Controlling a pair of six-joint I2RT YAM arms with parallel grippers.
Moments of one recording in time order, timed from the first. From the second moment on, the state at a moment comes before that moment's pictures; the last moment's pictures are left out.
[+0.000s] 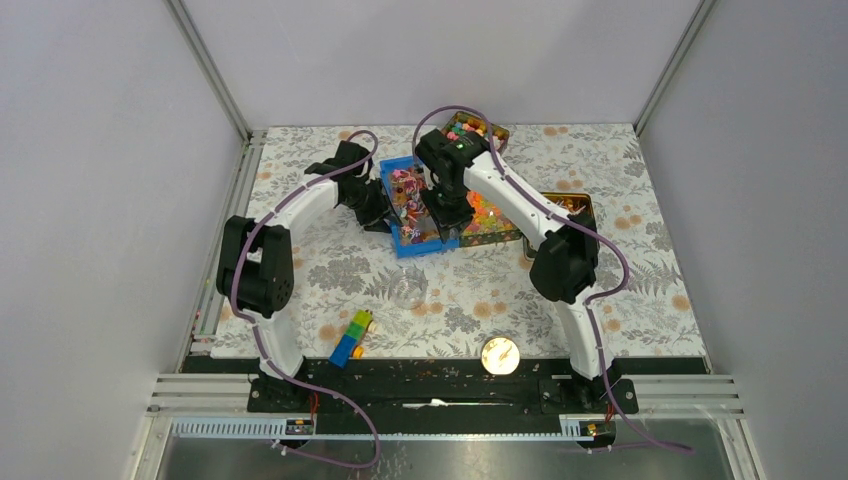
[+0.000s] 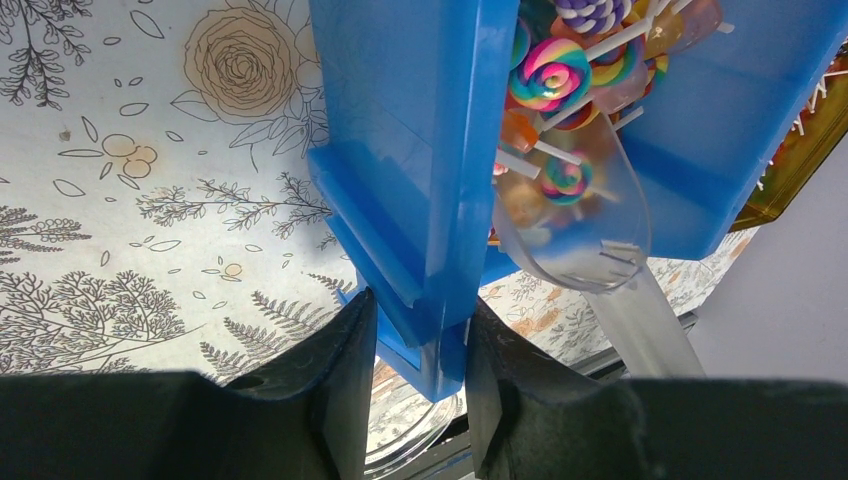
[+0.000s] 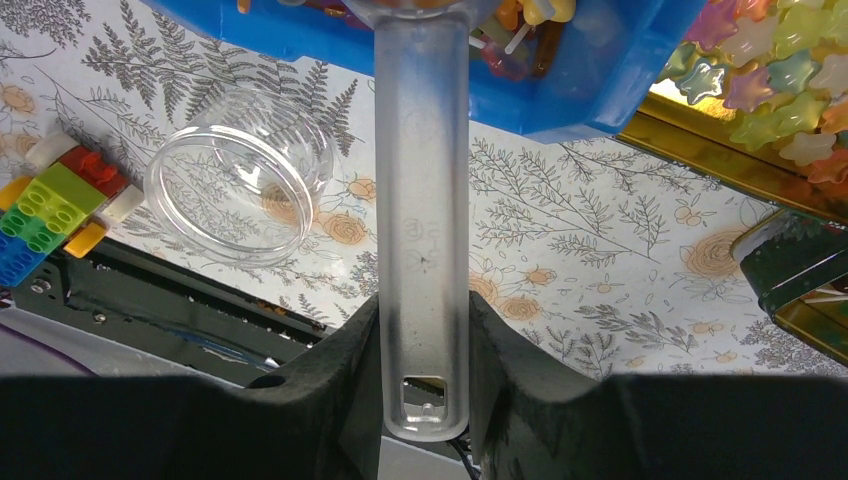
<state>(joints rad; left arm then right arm) -0.29 1.85 1.42 -0.68 0.38 -0.68 0.69 2.19 2.19 -1.39 -0.07 0.21</state>
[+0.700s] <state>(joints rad) -0.29 1.73 1.42 -0.72 0.37 -0.64 0.69 2.07 1.83 -1.06 -0.05 0.17</state>
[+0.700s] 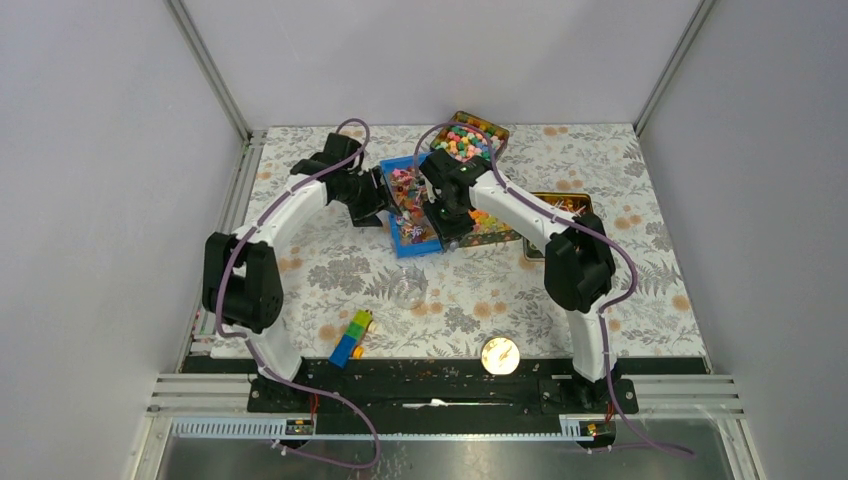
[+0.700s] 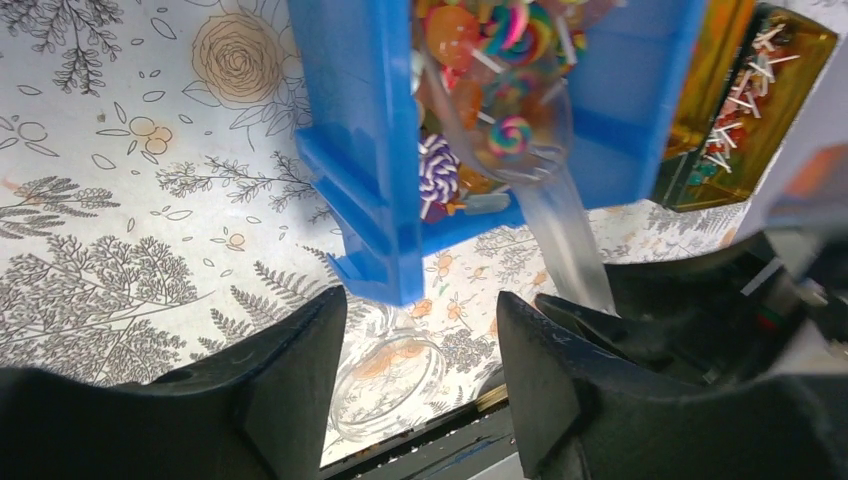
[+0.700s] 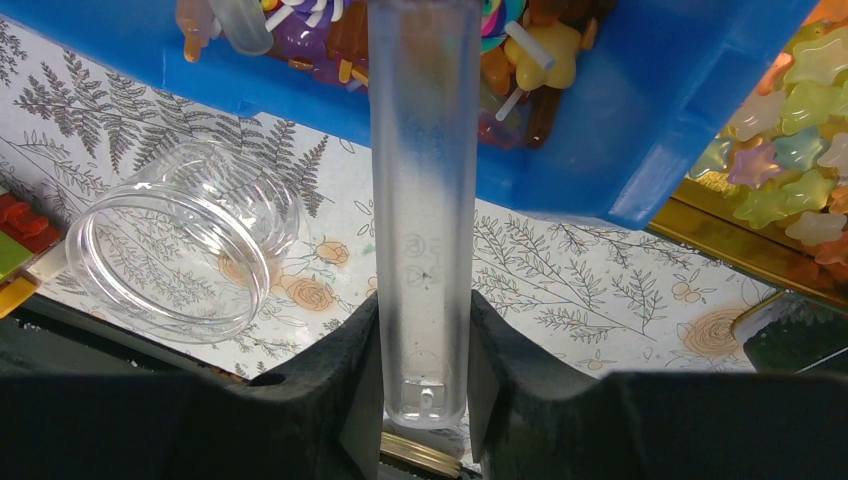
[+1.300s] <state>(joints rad) -0.28 1.48 1.38 -0.71 0.27 -0.56 0.69 1.88 1.62 -0.94 -0.04 0.16</state>
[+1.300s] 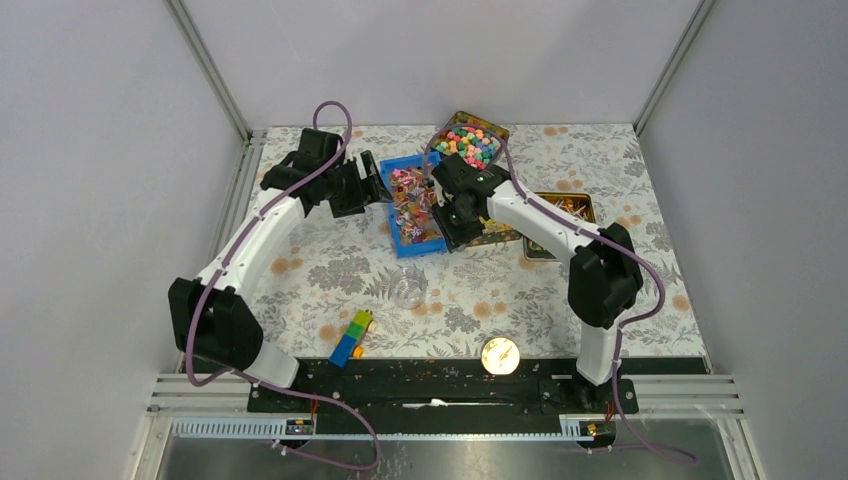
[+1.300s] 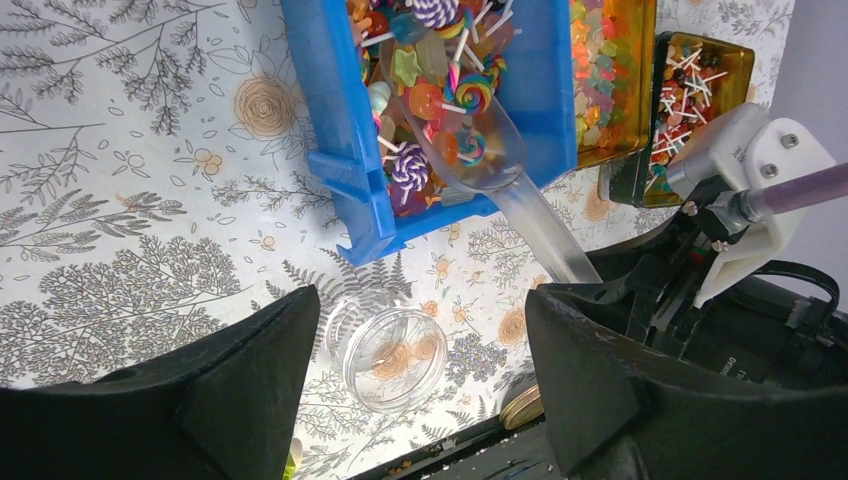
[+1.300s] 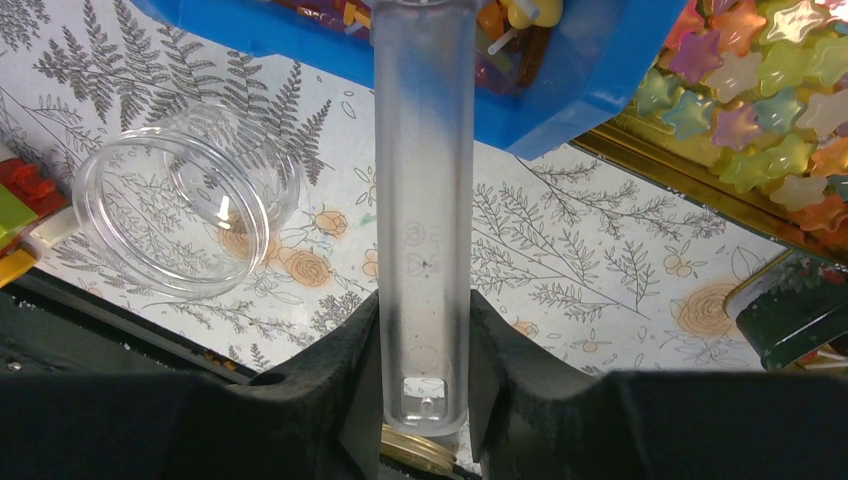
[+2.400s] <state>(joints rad) -0.28 1.33 1.17 -0.70 0.27 -0.58 0.73 1.50 1.25 -0.72 0.00 0.11</state>
